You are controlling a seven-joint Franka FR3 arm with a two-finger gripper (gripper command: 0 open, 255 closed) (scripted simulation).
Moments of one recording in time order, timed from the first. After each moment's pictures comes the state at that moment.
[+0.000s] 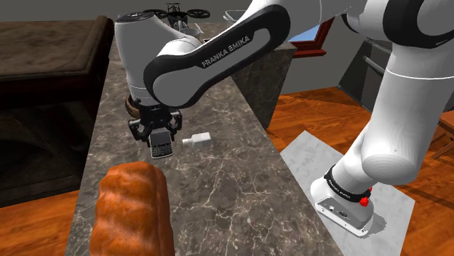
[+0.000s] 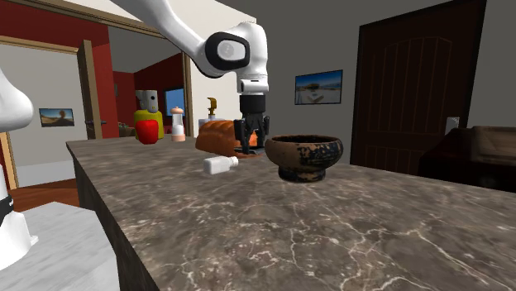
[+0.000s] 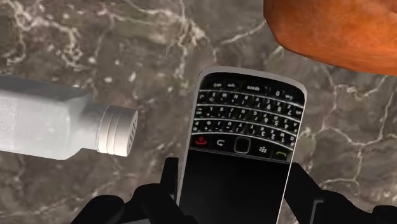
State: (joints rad) arm 0.18 0.33 0.57 -1.86 -0.14 2.17 1.08
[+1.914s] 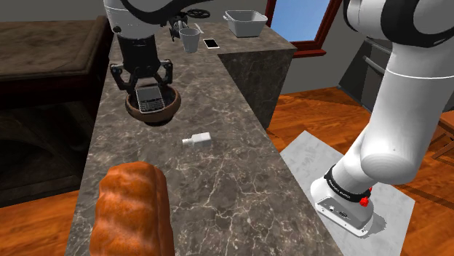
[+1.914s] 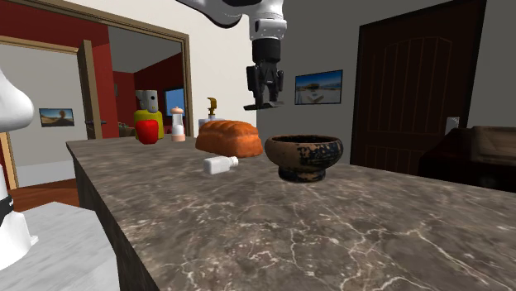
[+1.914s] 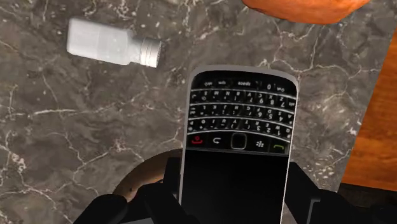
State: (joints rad) arm 0.15 0.33 0.56 -1.50 -0.12 1.81 1.00
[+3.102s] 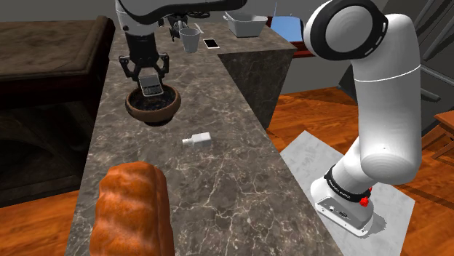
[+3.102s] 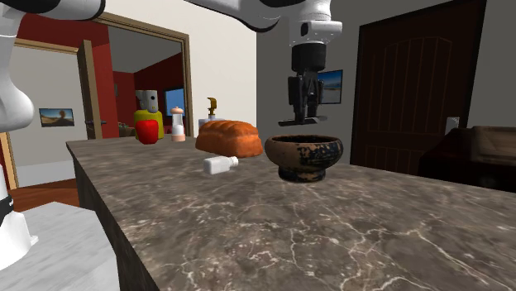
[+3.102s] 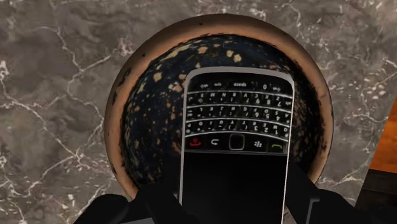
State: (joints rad) arm 0.15 0.62 0.48 -1.15 -0.22 1.74 0.87
